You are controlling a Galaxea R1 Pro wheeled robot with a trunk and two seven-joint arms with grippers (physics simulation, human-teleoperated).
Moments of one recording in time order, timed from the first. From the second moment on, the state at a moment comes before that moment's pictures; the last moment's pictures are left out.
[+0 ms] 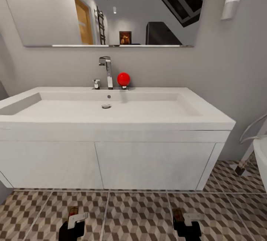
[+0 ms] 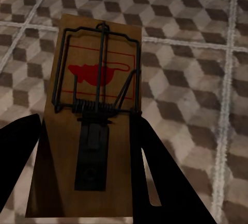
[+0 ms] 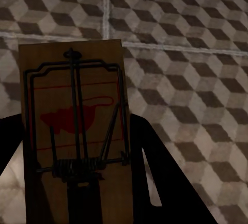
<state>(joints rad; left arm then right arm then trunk) -0.44 0.08 -0.97 -0.21 0.99 -0.42 0.37 -0.44 -0.02 0.41 -0.15 -0.29 -0.36 -0.20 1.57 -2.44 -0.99</state>
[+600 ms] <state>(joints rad) -0.44 0.08 -0.97 -0.20 0.99 -0.42 0.37 -0.44 -0.02 0.41 -0.15 -0.29 -0.36 -0.20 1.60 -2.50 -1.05</state>
